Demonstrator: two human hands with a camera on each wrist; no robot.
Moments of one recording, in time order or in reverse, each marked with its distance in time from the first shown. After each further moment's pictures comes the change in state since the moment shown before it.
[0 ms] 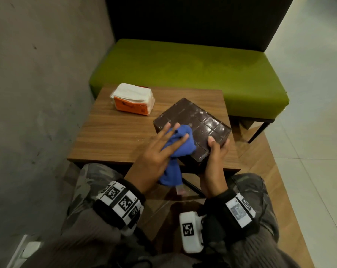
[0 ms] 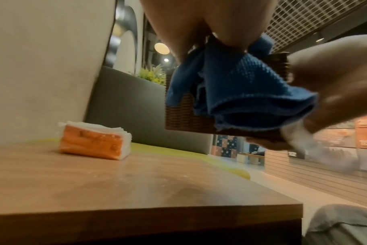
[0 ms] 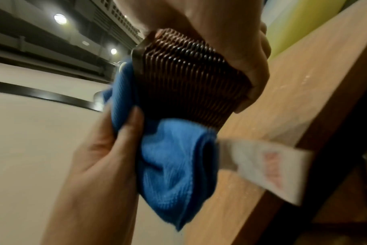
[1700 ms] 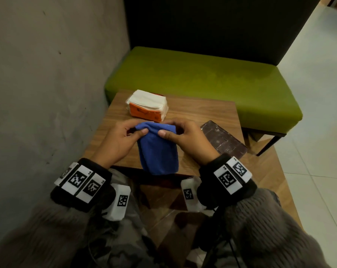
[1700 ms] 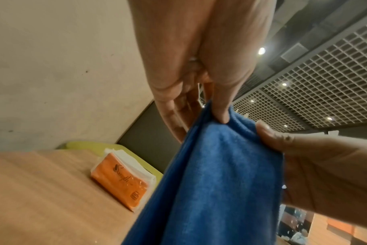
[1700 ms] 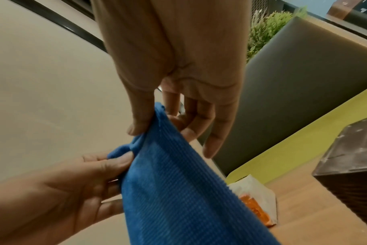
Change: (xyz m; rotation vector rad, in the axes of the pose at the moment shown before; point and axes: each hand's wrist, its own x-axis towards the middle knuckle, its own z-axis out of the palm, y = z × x) left_hand 0.009 -0.063 -0.100 -0.527 0.120 -0.468; right_hand 0.009 -0.053 0.104 -0.754 -0.737 -0.325
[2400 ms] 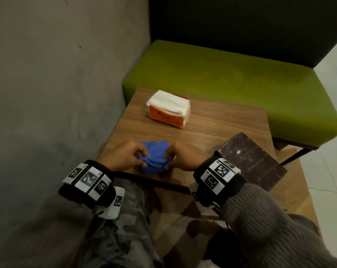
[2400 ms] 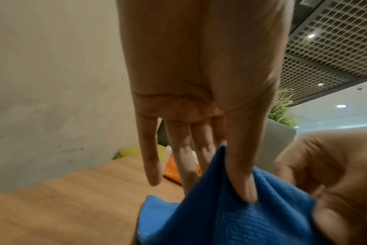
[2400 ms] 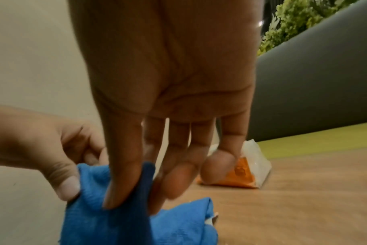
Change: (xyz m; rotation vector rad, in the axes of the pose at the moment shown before) left_hand 0.013 -0.092 -0.049 0.356 -0.364 -0.369; right_hand 0.082 0.051 0.063 -0.613 -0.545 0.122
